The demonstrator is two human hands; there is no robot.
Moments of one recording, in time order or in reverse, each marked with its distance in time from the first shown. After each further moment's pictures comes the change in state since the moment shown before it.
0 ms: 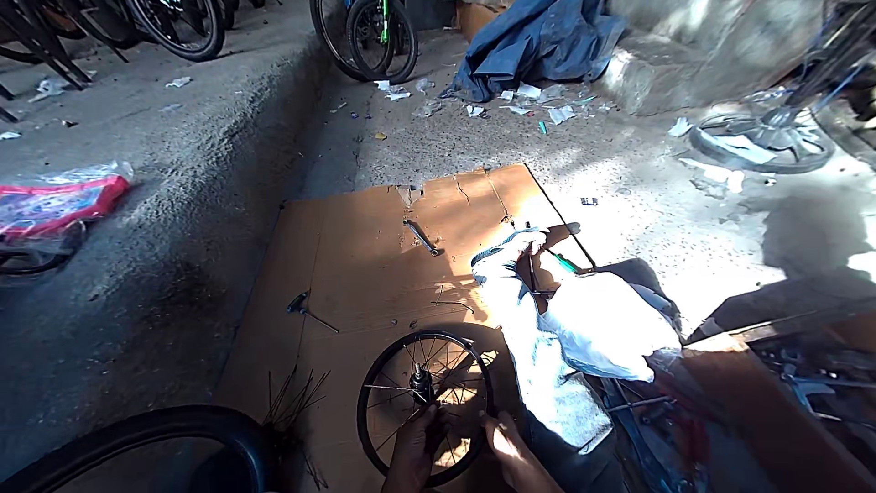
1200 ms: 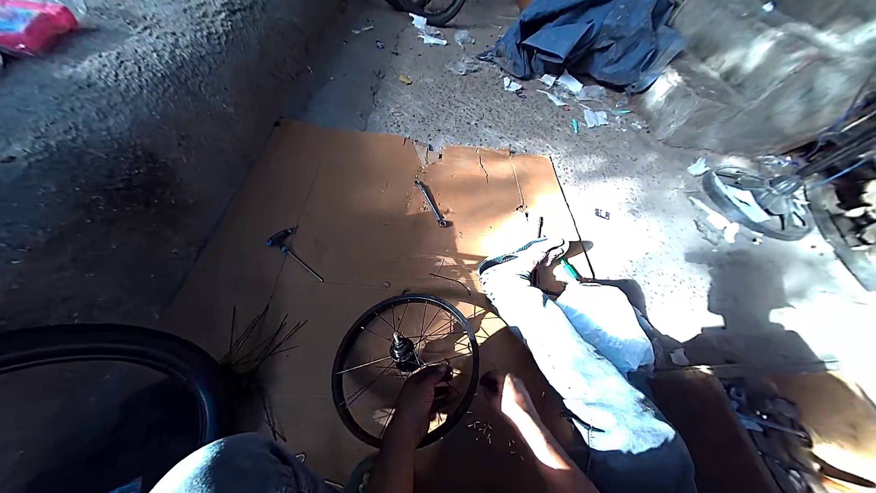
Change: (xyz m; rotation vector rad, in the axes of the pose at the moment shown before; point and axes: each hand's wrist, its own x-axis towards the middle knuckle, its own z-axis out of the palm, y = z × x) left_hand 0.022 -0.006 0.026 0.165 -0.160 -0.050; right_hand 0.053 -0.033 -0.053 -0.967 -0.040 -0.266
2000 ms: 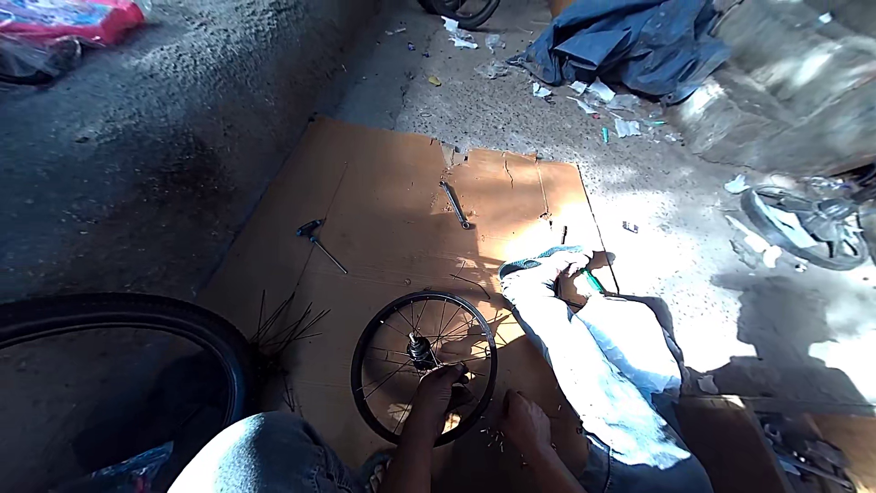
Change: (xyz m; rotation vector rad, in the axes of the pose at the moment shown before) left_hand 0.006 -0.002 -0.001 -0.114 0.000 -0.004; right_hand 0.001 0.010 0.030 -0.437 -0.038 0.239
